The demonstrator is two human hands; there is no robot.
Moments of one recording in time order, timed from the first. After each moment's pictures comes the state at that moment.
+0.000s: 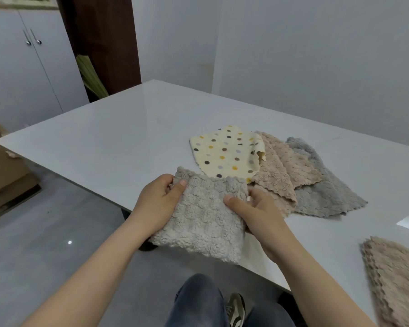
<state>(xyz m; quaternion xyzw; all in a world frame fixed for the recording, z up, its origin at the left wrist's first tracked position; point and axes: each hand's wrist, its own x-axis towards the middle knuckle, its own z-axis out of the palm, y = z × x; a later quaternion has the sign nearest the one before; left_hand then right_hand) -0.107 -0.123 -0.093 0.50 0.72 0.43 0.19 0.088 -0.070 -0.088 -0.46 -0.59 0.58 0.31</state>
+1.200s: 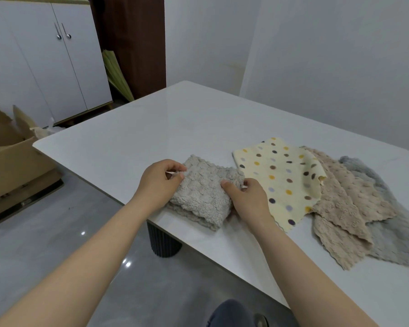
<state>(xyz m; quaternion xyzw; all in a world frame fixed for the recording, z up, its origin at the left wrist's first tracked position) -0.249 -0.078 -0.104 0.46 0.73 0.45 0.19 -0.070 -0.007 -0.113 -0.55 -0.62 0.46 0.32</state>
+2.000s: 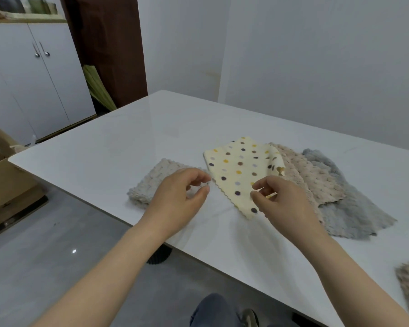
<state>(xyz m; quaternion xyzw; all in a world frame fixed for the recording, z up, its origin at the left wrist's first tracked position) -0.138 -0.105 -0.060 0.58 0.67 0.43 0.17 0.060 -0.032 -0.055 -0.52 -0.76 0.27 0.28</state>
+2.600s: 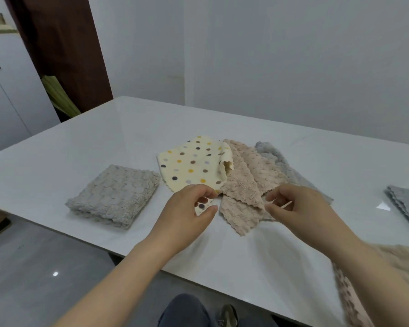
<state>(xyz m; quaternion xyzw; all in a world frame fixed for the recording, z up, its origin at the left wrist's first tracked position) -0.025 -0.079 -0.070 0.64 0.63 0.39 0.21 0.198 -0.032 -0.037 -0.57 -0.76 0.22 0.22</state>
